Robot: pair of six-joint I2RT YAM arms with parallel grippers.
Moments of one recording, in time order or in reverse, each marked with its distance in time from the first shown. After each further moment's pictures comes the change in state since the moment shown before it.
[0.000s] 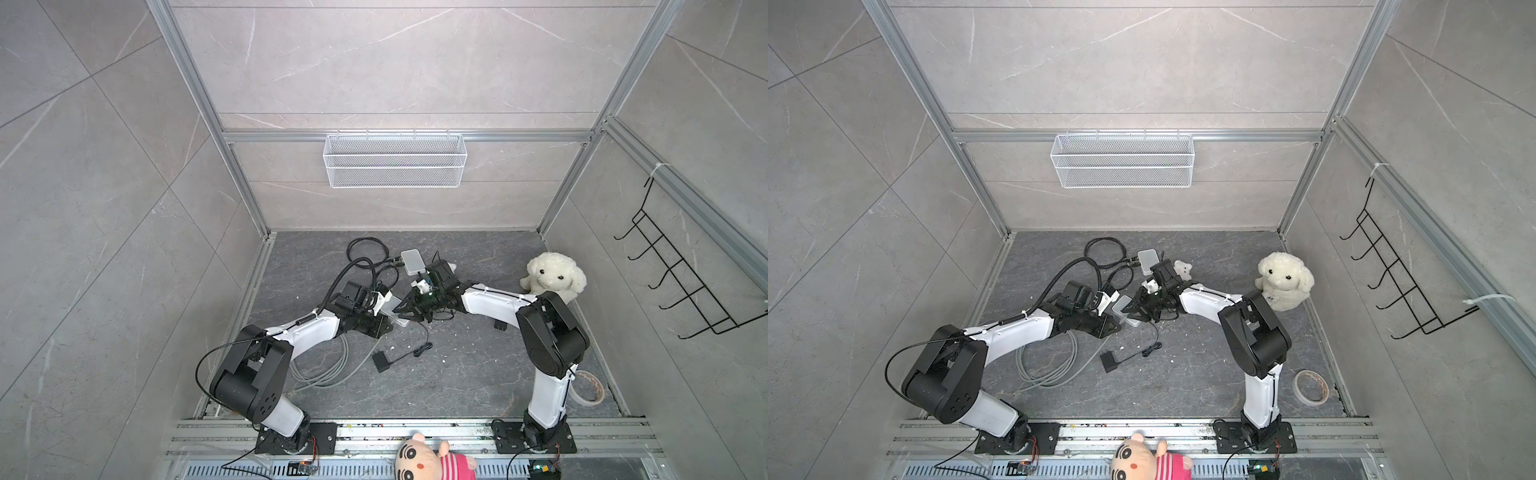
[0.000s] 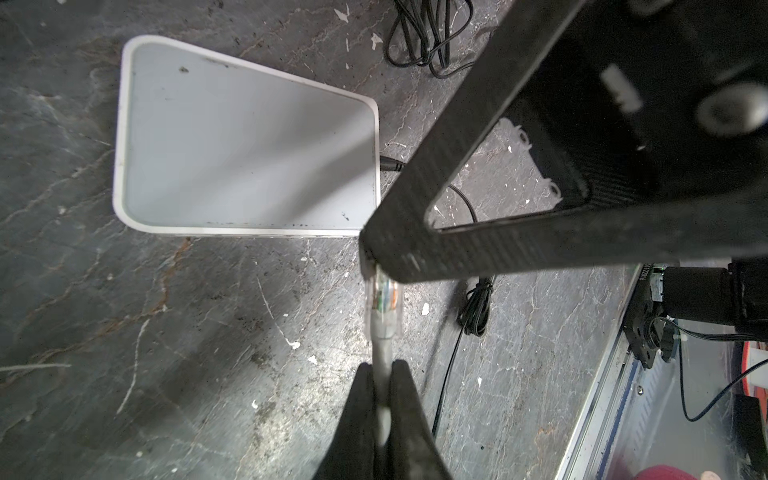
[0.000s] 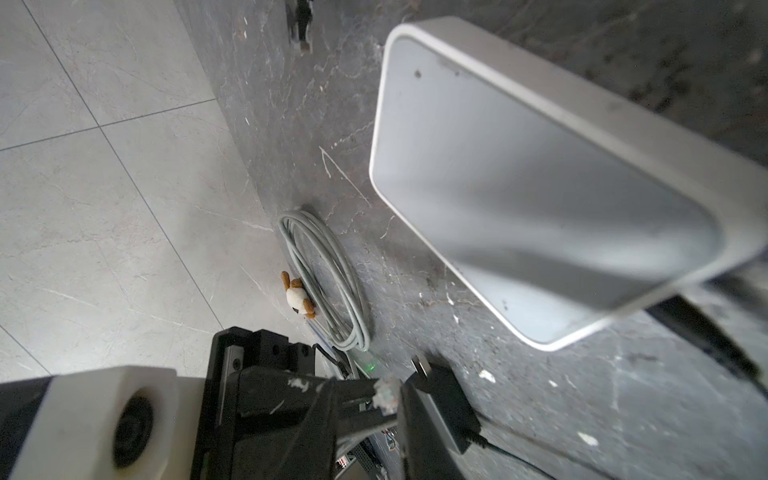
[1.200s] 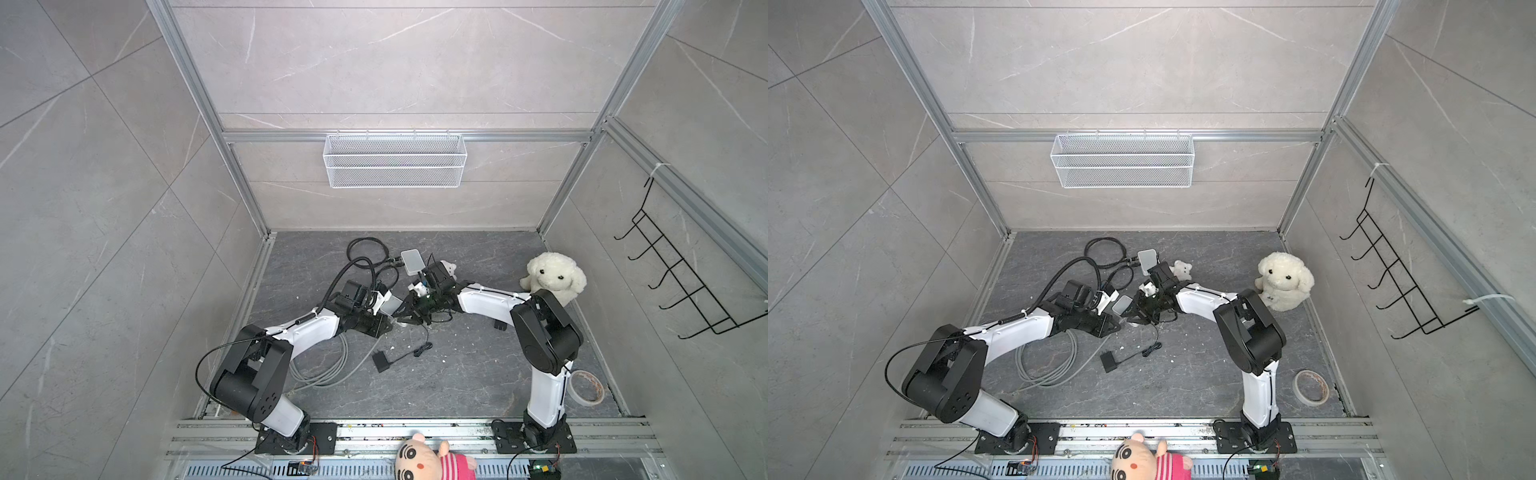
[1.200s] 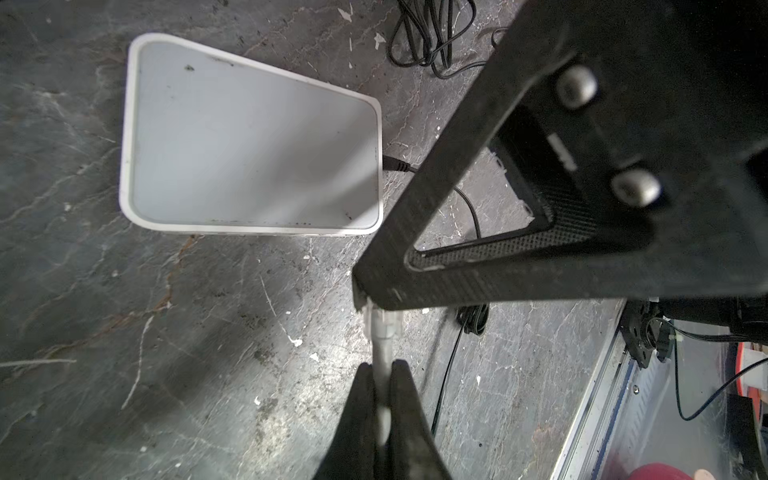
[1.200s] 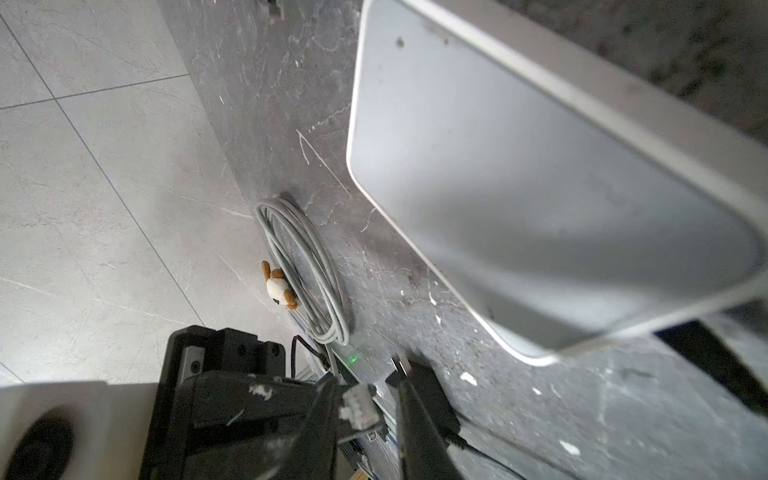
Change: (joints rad) left arm 0.006 0.002 0.009 -0.013 0.008 -0.001; right arm 0.009 0.038 0.022 -0.051 -0.011 -0.075
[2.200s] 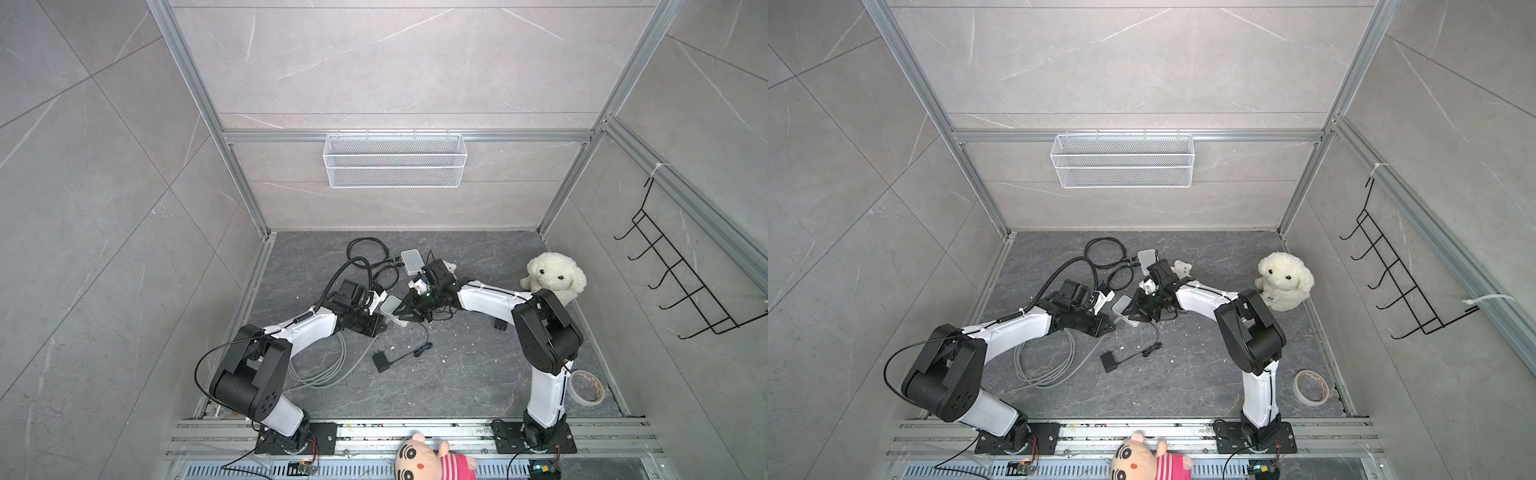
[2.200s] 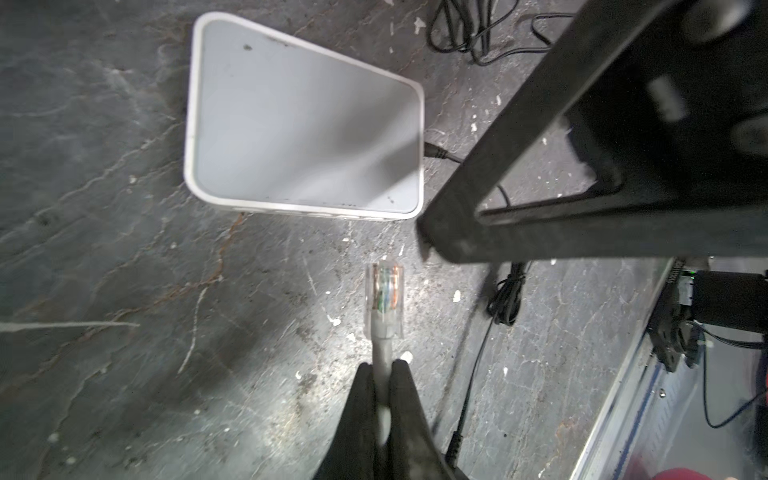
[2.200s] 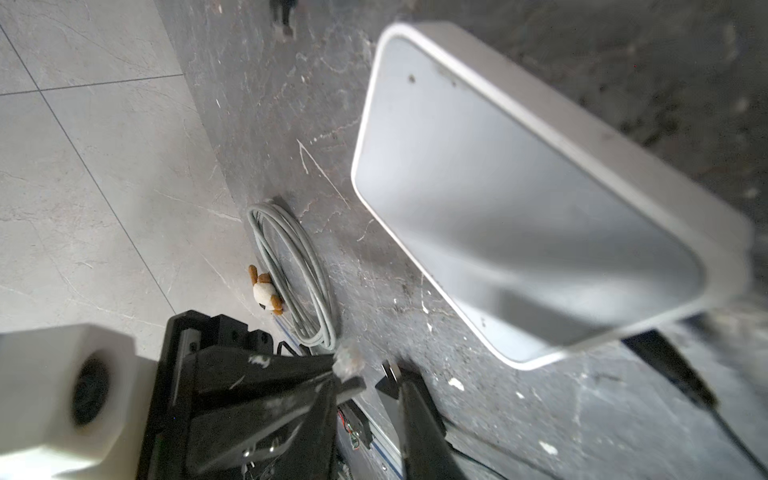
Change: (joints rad) left arm 0.033 0.005 0.011 -0.068 -0.051 0.044; right arm -0.006 0.000 0.061 -0.086 0.051 -0.096
